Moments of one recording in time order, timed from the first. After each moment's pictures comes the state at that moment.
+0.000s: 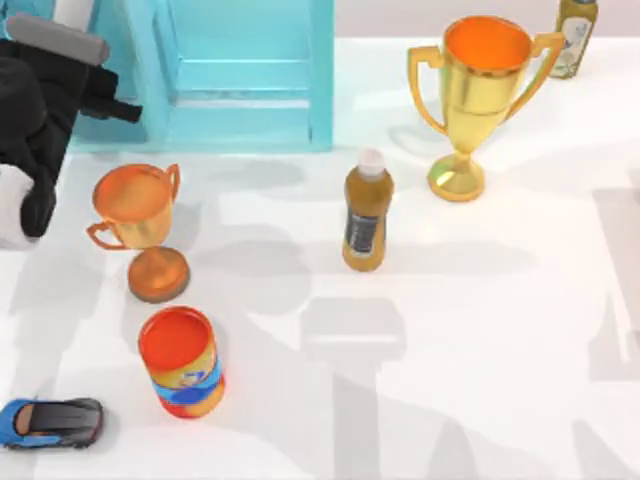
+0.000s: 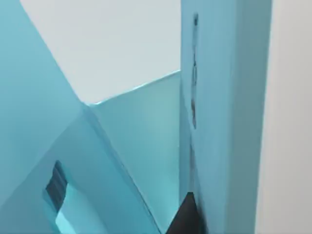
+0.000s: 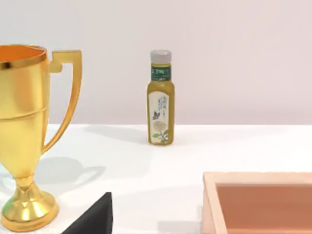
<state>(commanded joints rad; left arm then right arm) -0.04 2.22 1.07 1.09 -0.03 0.41 0.00 0.00 0.00 0.00 0.00 0.00</state>
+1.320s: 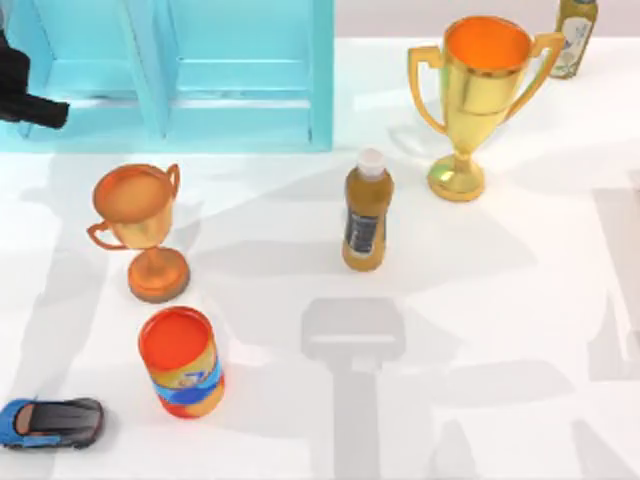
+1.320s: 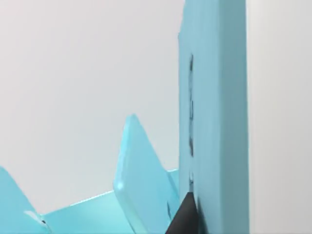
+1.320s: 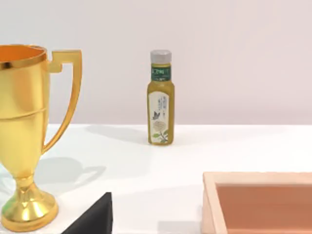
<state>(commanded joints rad) -0.10 1.14 0.62 0.50 -0.08 0.40 0.00 0.00 0.00 0.00 0.00 0.00</state>
